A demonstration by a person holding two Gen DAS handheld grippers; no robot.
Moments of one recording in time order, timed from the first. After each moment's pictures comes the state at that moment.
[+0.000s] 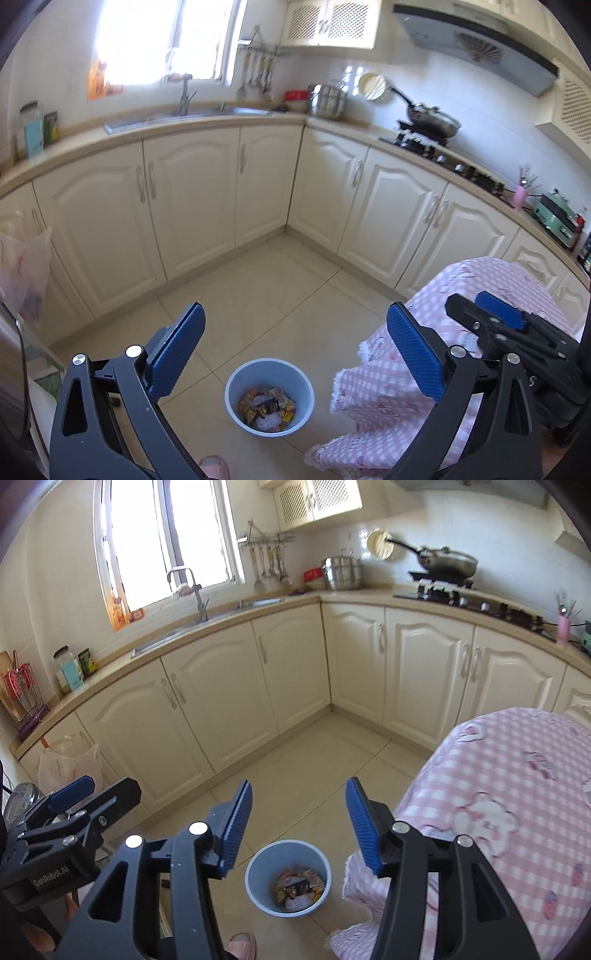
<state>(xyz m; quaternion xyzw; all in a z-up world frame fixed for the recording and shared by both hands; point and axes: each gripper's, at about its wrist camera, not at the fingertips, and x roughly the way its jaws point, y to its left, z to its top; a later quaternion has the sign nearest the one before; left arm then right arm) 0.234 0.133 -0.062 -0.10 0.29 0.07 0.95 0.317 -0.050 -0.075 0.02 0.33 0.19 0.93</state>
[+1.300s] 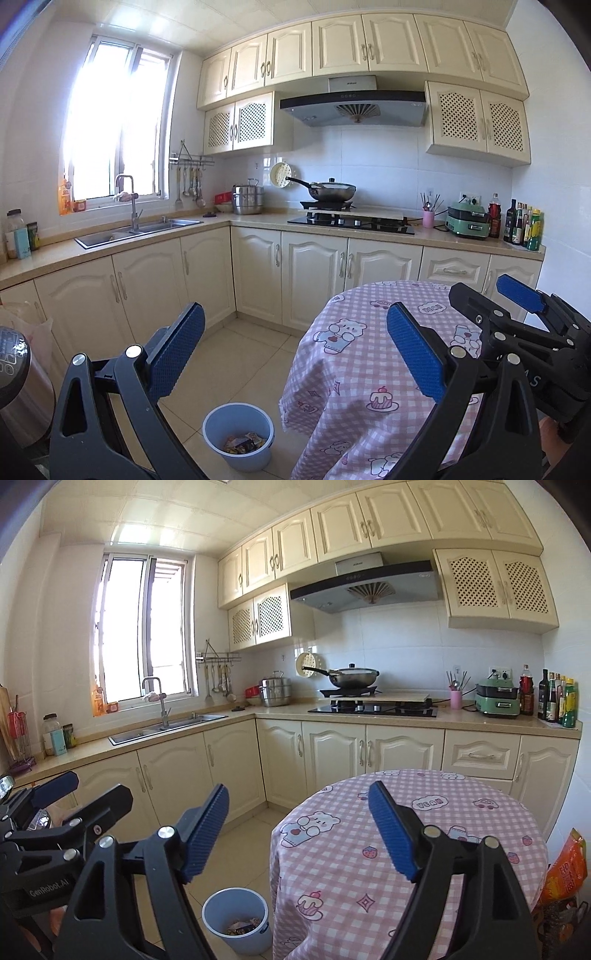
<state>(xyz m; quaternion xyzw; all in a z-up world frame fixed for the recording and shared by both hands) 0.015 -0.024 0.019 0.00 0.11 -0.03 0.99 0.033 -0.209 0.015 0.04 0.11 0.07 0.99</state>
